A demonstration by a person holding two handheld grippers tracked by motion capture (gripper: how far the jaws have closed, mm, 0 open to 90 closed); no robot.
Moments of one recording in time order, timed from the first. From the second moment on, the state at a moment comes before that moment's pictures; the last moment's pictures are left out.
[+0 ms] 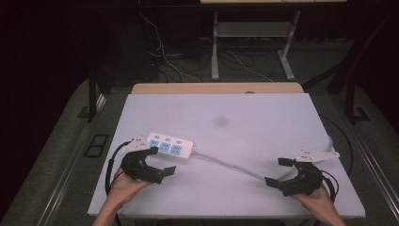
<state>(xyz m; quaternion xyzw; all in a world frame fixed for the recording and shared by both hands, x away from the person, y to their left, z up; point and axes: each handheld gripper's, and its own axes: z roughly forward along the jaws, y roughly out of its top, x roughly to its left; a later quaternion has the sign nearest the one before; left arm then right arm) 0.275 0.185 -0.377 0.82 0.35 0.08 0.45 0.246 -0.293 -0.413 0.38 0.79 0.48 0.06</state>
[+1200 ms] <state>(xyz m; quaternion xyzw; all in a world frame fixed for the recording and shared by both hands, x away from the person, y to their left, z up) 0.328 0.160 -0.347 0.85 0.33 0.08 0.39 0.246 -0.293 -0.413 0.37 0.79 0.49 0.06</state>
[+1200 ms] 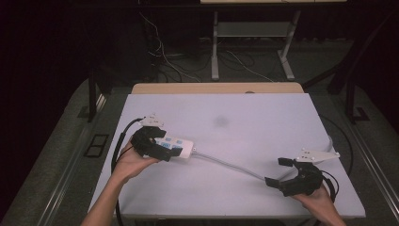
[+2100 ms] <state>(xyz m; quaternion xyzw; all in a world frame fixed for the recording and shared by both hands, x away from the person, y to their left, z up) 0.371 0.152 -0.360 0.86 0.36 0.07 0.35 0.247 -0.295 -0.414 0.37 0.79 0.49 0.05</state>
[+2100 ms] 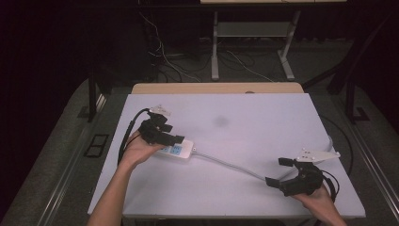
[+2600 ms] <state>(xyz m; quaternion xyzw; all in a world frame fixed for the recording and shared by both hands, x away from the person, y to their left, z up) 0.377 0.152 -0.369 0.86 0.36 0.06 0.34 0.247 -0.295 -0.414 0.37 0.79 0.49 0.05</state>
